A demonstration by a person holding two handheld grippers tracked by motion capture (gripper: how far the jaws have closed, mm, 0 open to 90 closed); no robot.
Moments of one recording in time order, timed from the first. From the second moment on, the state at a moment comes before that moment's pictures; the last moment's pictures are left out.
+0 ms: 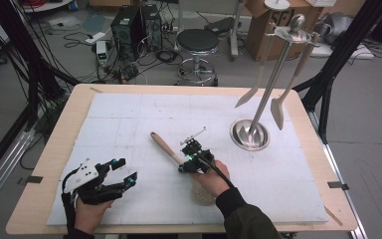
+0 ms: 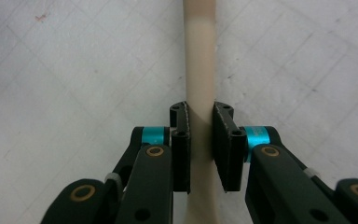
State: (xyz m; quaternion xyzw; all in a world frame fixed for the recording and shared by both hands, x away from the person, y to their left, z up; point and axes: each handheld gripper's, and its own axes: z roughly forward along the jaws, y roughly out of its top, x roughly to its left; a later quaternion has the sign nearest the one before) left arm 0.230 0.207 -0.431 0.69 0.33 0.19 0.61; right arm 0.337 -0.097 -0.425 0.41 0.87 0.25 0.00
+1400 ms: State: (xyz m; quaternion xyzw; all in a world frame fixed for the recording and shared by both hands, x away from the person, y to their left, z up) left arm 0.236 0.200 -0.435 0.70 0.34 0.17 0.60; right arm 0.297 -0.236 -0.376 0.47 0.70 0.53 0.12
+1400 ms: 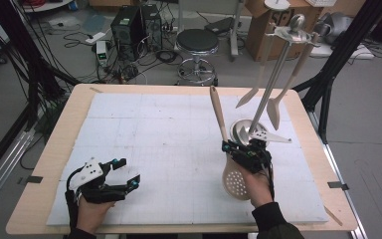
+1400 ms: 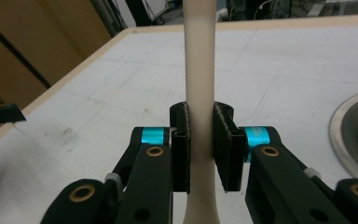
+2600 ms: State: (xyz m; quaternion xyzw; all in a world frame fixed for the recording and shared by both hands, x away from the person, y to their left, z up) left arm 0.236 0.198 -0.436 0.71 0.34 0.18 0.59; right arm 0.276 -0.284 -0.334 0.47 0.58 0.61 0.26
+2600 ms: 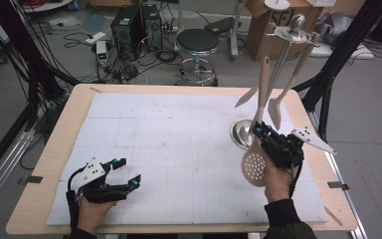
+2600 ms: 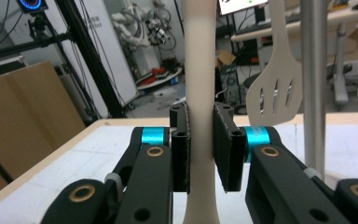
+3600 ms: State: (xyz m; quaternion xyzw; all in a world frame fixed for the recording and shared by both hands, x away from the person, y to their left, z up) left arm 0.236 0.198 -0.436 0.71 0.34 0.18 0.59; right arm 0.259 -0.281 -0.306 0.44 0.53 0.64 0.33
